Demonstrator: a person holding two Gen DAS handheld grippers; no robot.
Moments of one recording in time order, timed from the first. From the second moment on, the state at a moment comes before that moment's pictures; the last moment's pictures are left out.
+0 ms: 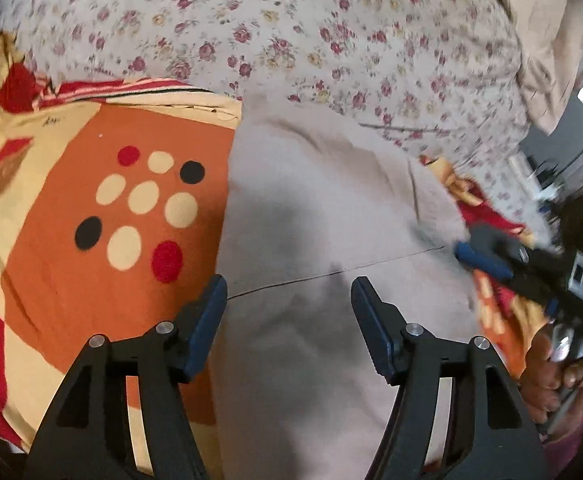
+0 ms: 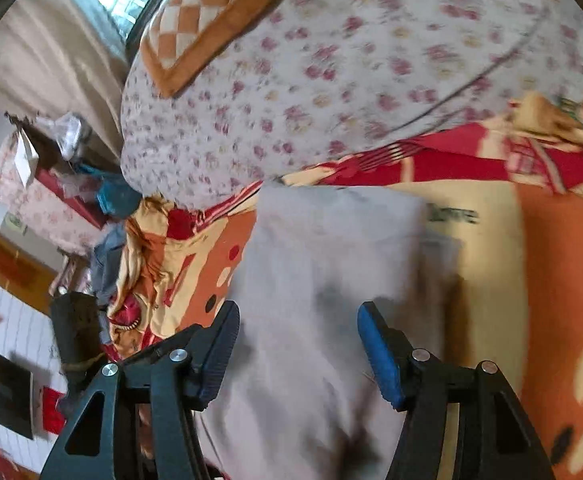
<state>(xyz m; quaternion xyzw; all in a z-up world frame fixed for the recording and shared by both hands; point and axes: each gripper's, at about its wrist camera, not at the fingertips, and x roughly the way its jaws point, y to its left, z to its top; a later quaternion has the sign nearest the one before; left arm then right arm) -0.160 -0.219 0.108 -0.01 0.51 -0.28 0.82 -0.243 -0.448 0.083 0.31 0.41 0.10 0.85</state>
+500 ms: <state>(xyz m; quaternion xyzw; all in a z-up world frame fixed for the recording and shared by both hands) -0.168 -0.257 0.077 0.08 0.46 -0.25 0.85 -0.208 -0.469 0.026 0.25 0.45 -0.02 0.86</state>
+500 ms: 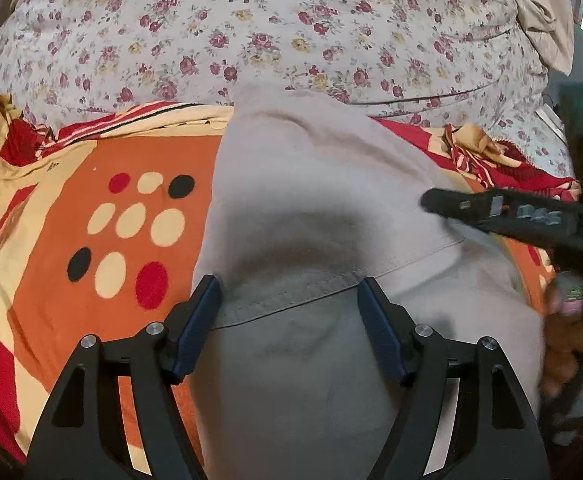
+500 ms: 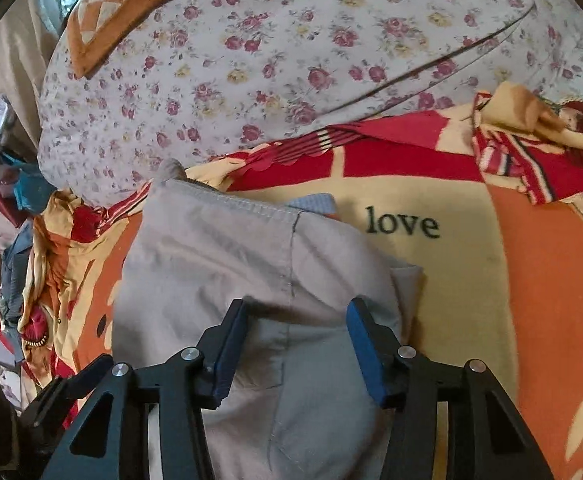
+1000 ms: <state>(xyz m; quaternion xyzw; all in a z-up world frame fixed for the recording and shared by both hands) -0.175 -0.251 0.074 0.08 0.46 -0.23 0.85 -0.316 -0.423 0.040 0.11 0.47 0.00 0.88</state>
